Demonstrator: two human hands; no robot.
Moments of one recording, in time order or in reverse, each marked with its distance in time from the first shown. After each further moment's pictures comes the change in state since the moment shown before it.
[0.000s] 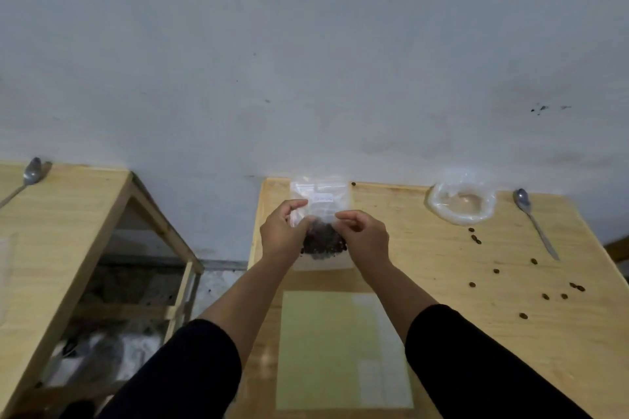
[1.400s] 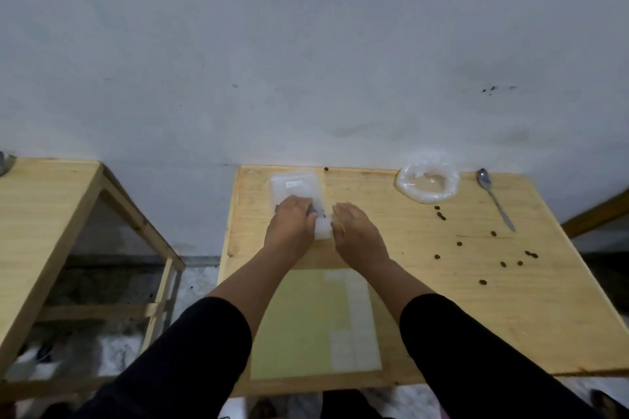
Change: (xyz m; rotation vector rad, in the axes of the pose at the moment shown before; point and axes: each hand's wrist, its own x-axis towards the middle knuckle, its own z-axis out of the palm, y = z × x) left_hand -0.016 -0.001 0.046 0.606 -0.241 0.329; right_hand -0.017 0.032 -0.042 -0.639 -0.142 -0.373
